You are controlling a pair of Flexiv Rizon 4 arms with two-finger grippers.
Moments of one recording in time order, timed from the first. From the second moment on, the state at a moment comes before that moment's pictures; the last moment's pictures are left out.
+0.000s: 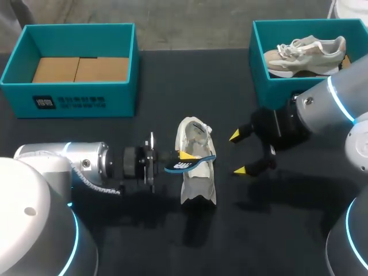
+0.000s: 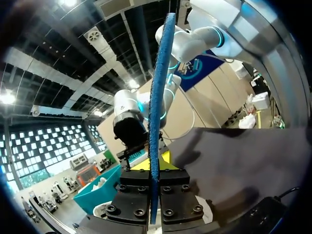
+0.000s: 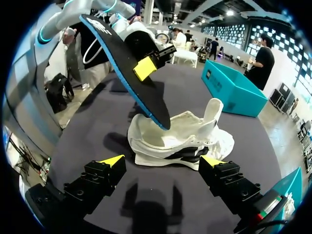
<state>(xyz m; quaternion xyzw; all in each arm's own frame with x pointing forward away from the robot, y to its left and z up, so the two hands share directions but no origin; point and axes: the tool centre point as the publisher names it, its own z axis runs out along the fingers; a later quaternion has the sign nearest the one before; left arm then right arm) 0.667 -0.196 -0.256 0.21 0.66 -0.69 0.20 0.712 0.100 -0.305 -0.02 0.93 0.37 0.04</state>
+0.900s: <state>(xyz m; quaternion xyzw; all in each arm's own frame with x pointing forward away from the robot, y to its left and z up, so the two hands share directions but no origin) 0.674 -0.197 -0.281 0.23 0.67 -0.67 0.22 0.713 0.103 -0.310 -0.03 0.92 0.38 0.04</state>
